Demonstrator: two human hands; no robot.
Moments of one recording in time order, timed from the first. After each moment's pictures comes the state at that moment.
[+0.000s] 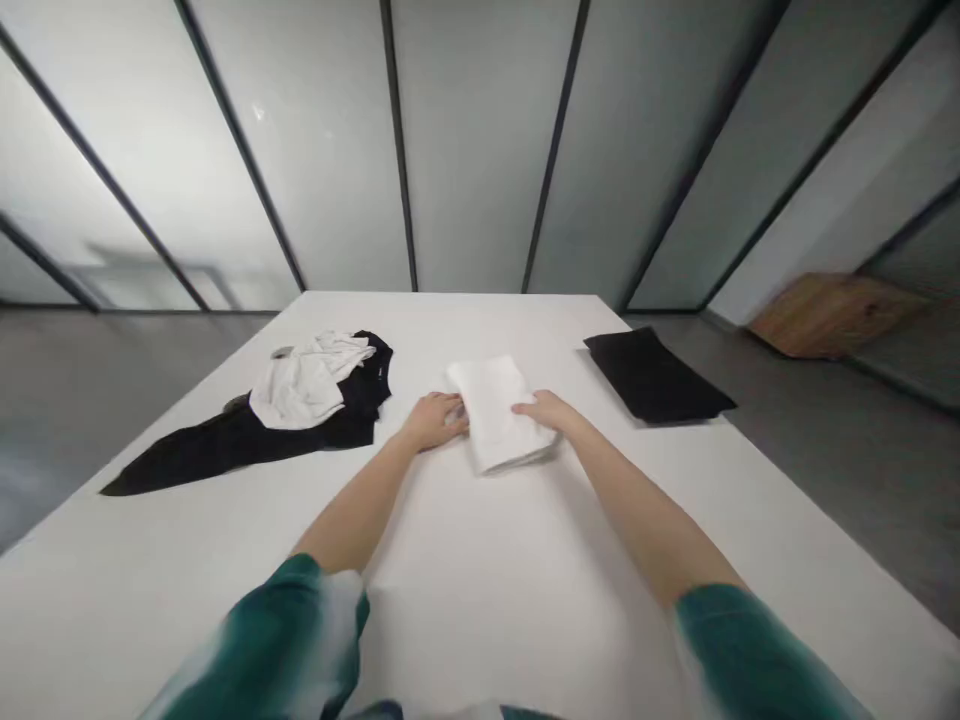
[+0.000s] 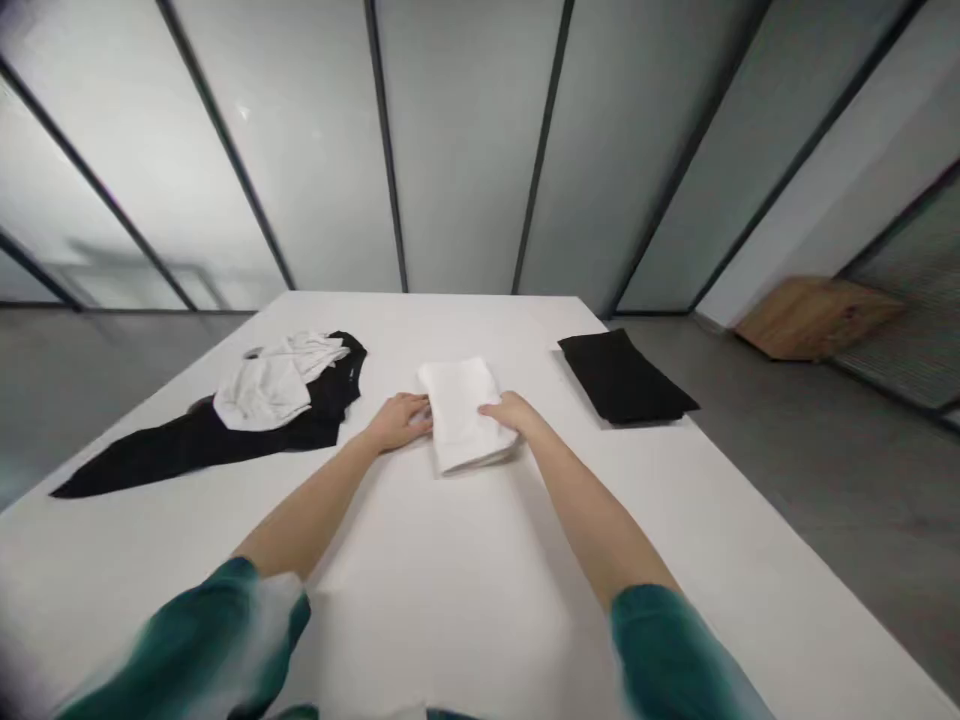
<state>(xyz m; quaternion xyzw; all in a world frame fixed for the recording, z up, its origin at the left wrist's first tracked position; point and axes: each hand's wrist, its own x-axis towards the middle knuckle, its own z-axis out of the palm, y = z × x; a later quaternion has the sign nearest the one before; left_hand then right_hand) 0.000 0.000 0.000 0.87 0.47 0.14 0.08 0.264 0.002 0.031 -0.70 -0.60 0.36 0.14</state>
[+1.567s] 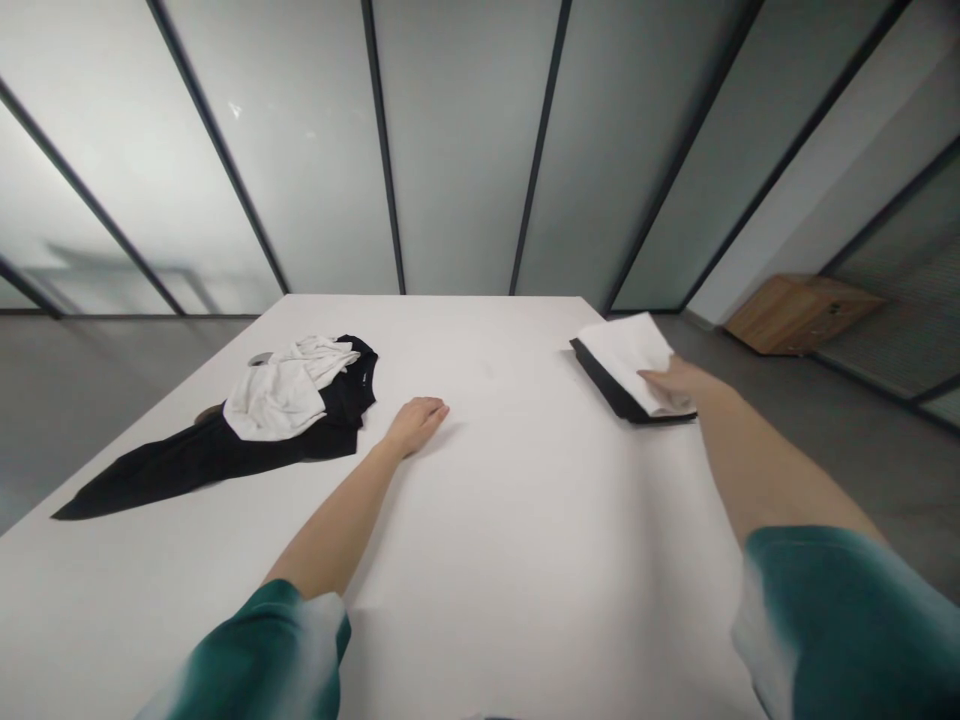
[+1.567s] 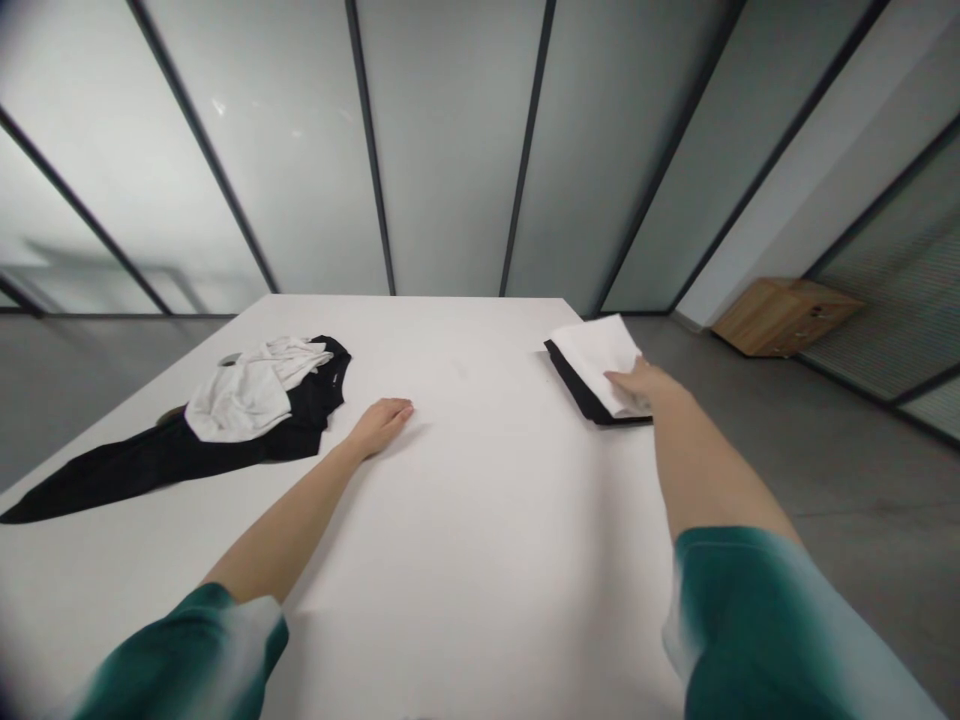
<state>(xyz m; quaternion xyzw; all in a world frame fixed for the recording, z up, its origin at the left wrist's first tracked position) -0.015 0.019 -0.016 0.84 0.49 0.22 0.14 0.484 0.030 0.084 -0.87 -0.48 0.05 0.13</state>
